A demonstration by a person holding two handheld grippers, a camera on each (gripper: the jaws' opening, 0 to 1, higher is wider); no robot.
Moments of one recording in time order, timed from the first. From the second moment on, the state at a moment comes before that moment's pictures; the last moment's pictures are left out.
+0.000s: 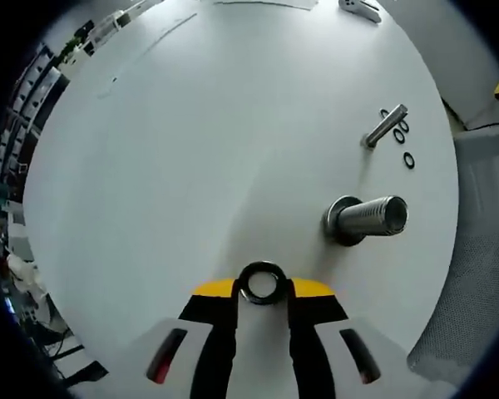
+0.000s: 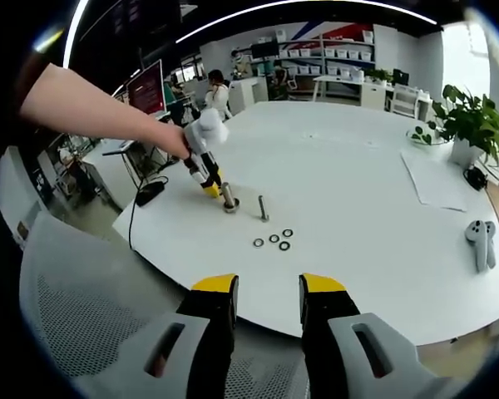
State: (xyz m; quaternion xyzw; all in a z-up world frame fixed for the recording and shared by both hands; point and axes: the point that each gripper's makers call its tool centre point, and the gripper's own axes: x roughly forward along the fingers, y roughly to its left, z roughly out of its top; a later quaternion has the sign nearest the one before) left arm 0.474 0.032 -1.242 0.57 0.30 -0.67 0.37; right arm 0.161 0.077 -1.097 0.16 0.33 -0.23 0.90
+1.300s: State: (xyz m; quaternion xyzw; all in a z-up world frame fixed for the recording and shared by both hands) left arm 0.424 0.086 -1.245 0.56 0.34 -0.64 0.40; right arm 0.166 0.079 -1.092 0.16 0.32 -0.23 0.91
